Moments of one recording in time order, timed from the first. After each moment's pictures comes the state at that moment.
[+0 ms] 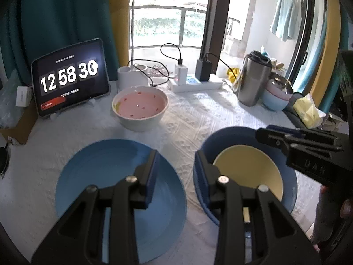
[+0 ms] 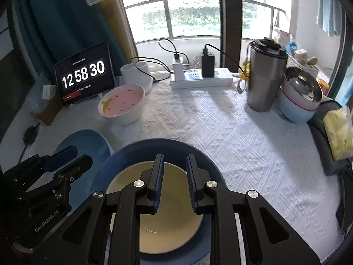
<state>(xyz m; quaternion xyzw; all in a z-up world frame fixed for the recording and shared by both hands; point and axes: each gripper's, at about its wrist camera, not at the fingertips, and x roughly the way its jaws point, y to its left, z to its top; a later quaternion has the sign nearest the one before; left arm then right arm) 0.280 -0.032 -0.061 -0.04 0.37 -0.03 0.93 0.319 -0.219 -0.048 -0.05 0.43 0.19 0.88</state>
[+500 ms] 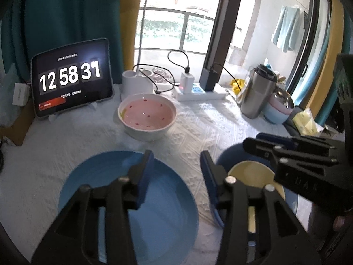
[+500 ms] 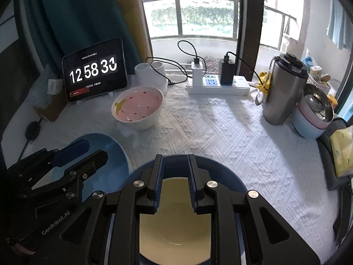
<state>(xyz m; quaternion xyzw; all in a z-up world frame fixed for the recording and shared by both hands) 0.295 -0.002 -0.057 -0.08 0.36 -0.04 0.93 0.329 -0.175 -0.041 -0.08 0.43 0.20 0.88</state>
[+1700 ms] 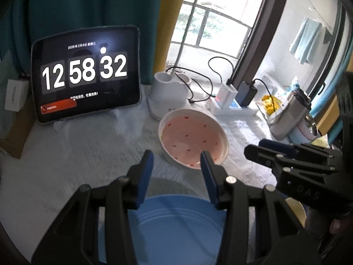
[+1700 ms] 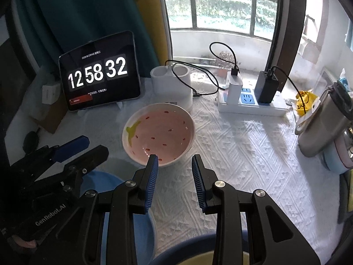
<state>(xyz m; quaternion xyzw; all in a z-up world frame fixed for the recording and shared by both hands) 0.373 0.079 -0.071 -0.13 0.39 -0.01 0.91 0.408 -0.091 -0.057 -0.09 0.46 0.23 0.85</state>
